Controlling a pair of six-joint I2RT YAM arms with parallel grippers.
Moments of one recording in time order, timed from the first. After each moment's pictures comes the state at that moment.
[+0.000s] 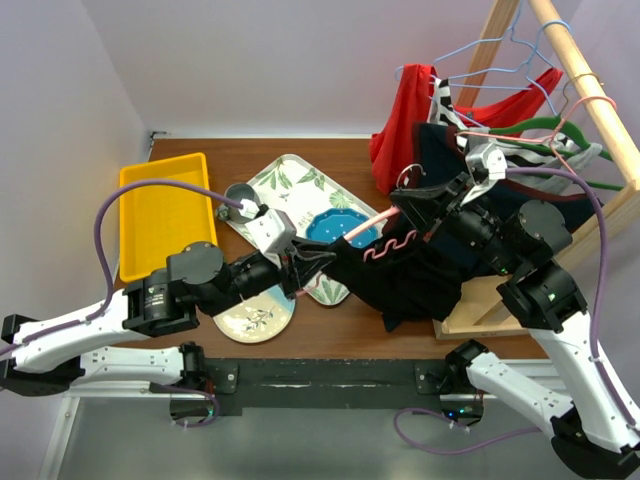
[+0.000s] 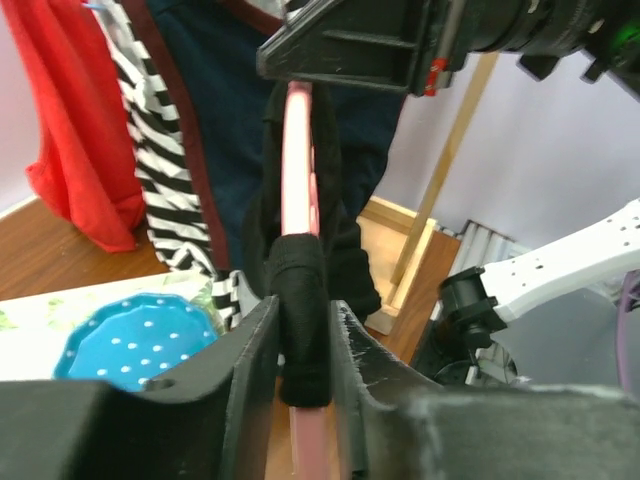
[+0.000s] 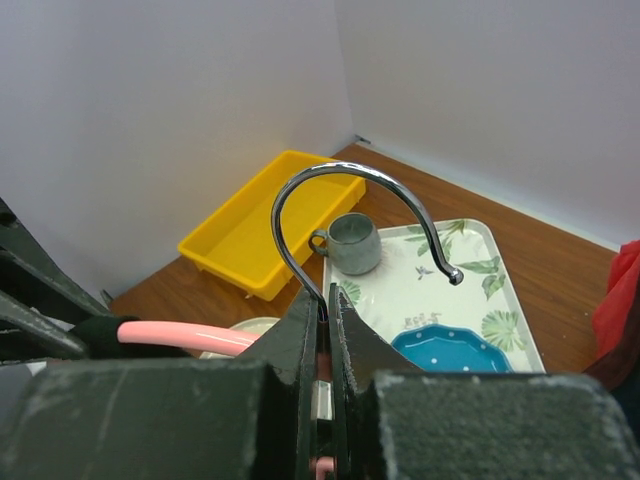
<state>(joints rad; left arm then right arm) -1.33 0.91 1.19 -0.26 -0.29 -0.12 0.54 0.81 1.23 -0.31 -0.27 0.24</state>
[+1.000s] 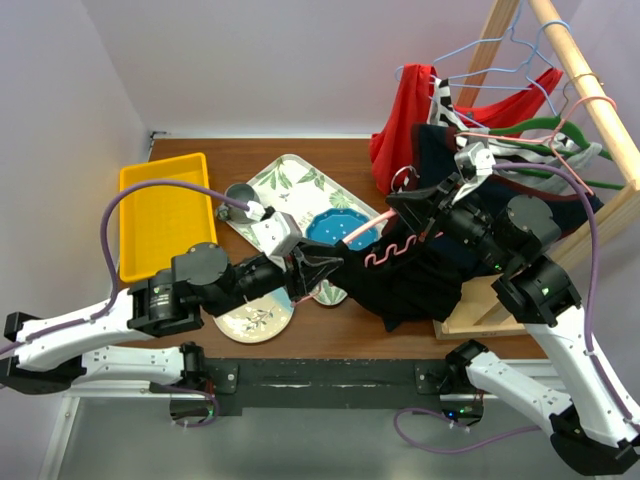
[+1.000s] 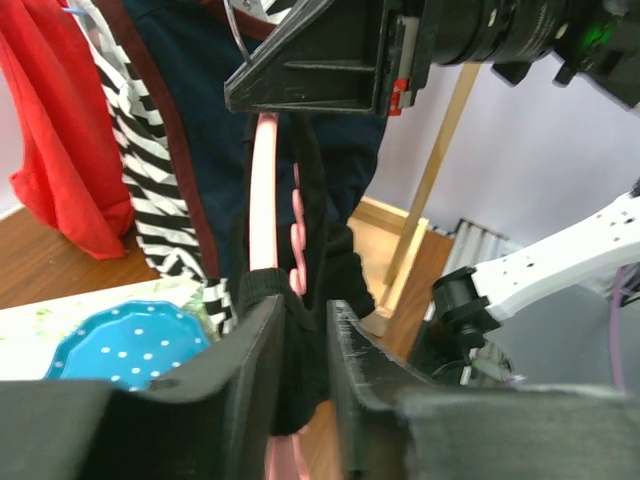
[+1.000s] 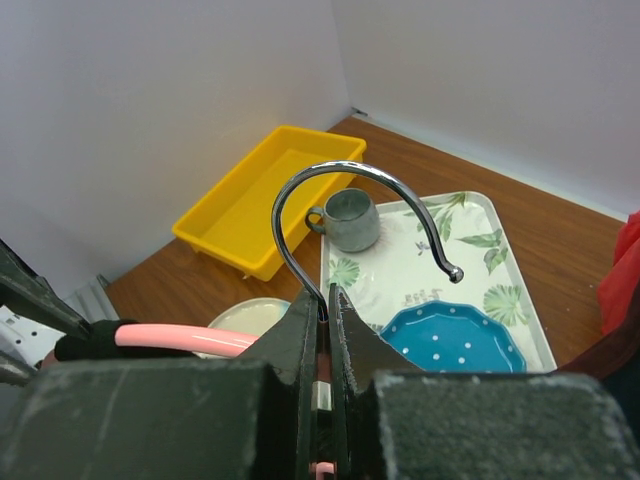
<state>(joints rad) -1.34 0.92 1.19 -0.23 -0.26 -0.12 0.54 0.82 1.22 -0.35 -0.27 0.25</state>
